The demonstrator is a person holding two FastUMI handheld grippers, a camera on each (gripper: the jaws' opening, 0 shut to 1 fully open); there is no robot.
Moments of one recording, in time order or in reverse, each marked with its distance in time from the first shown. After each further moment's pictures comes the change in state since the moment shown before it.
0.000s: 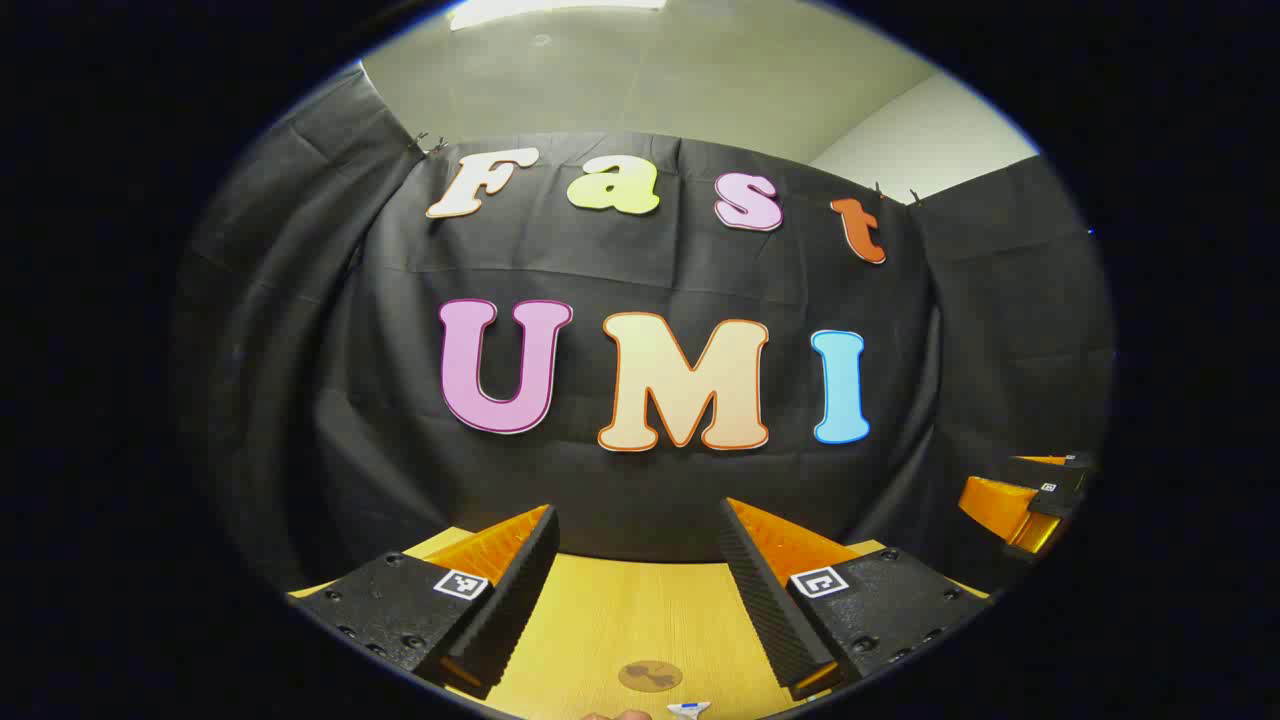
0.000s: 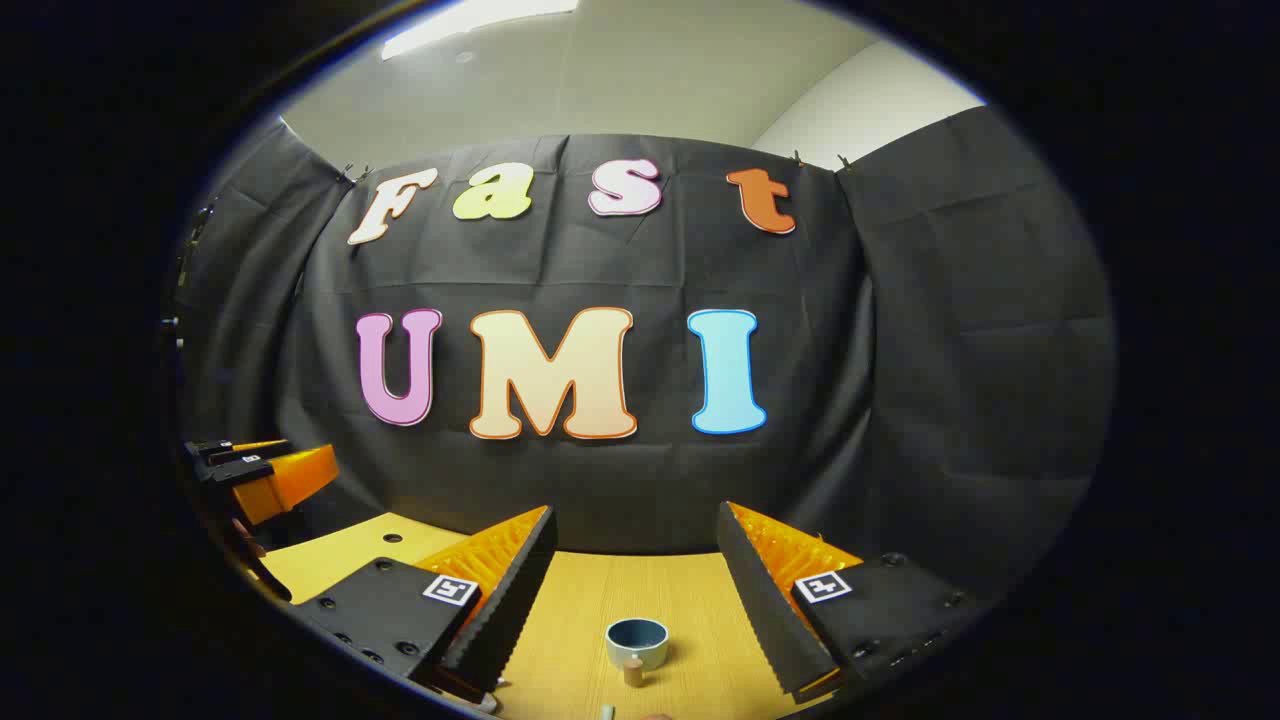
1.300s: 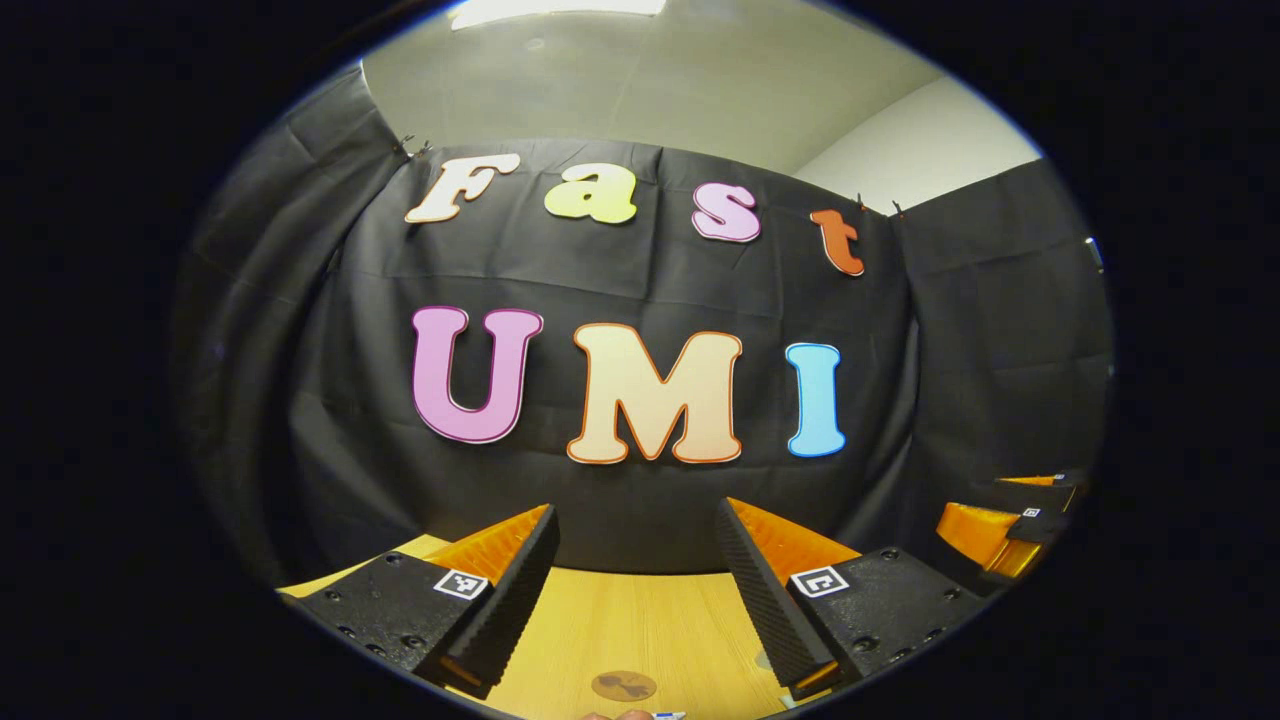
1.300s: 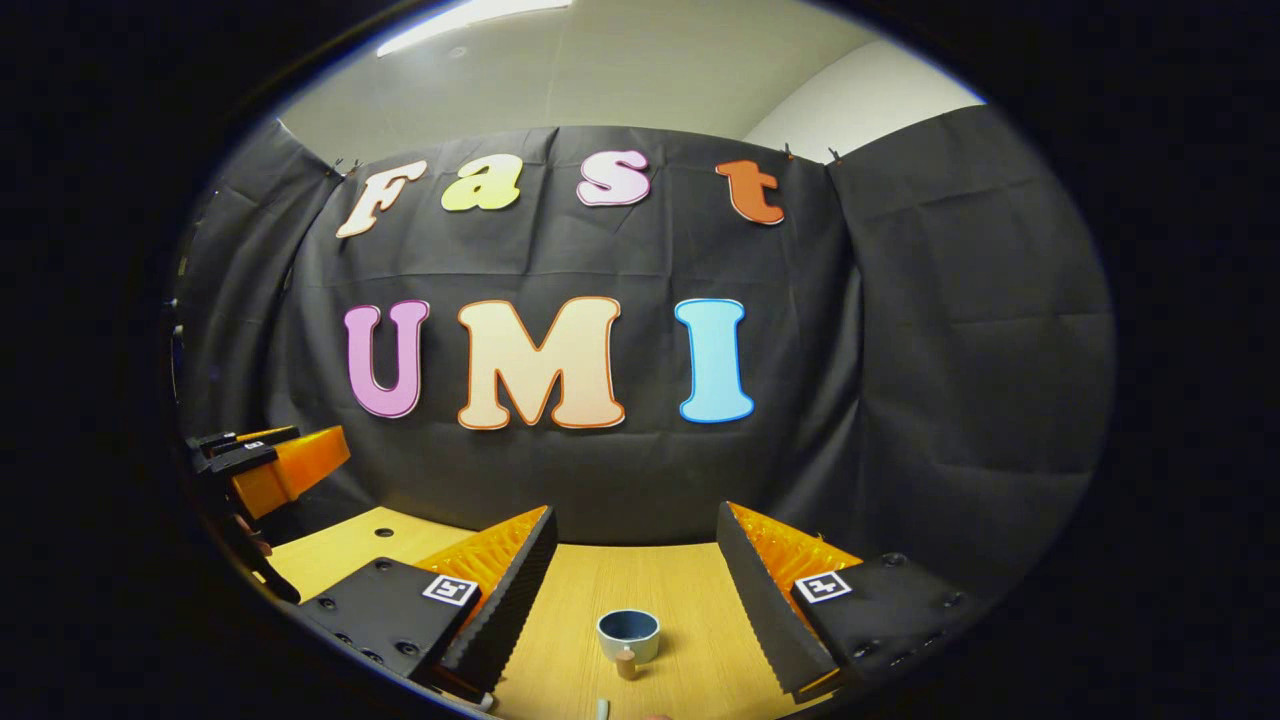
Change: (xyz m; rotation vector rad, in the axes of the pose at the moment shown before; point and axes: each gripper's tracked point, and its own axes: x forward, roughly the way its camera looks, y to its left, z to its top) left arm 0.009 -0.025 0.004 -0.030 -0.028 -0.054; right arm -0.001 -0.003 -0.011 0.002 0.036 -0.022
